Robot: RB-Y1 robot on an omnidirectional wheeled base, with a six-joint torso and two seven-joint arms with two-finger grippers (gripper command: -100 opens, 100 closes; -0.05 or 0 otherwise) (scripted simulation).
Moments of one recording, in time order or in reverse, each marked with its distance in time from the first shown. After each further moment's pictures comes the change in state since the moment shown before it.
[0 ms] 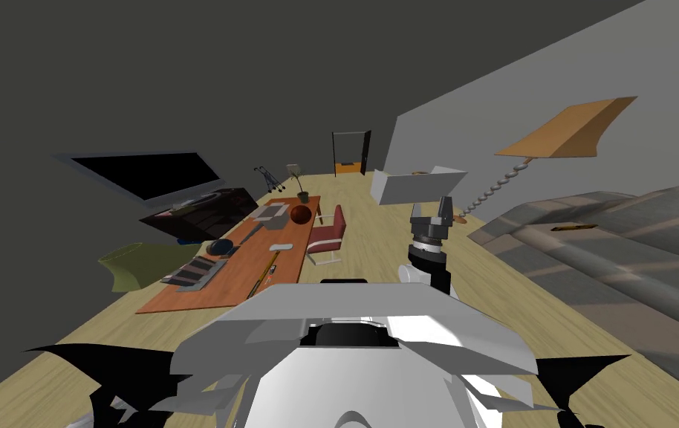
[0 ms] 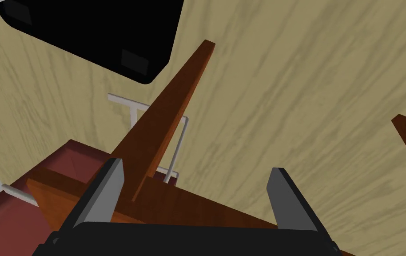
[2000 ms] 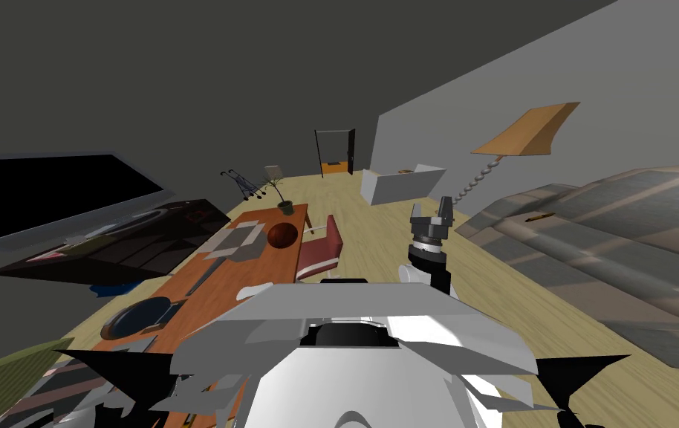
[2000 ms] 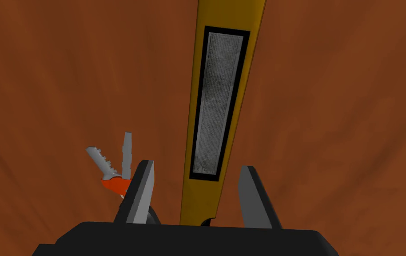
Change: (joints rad) left arm -0.117 0.008 -0.094 0.238 -0.080 0.039 -0.104; right arm 0.000 0.000 0.000 0.000 0.000 0.000 0.000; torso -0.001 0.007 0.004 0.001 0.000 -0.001
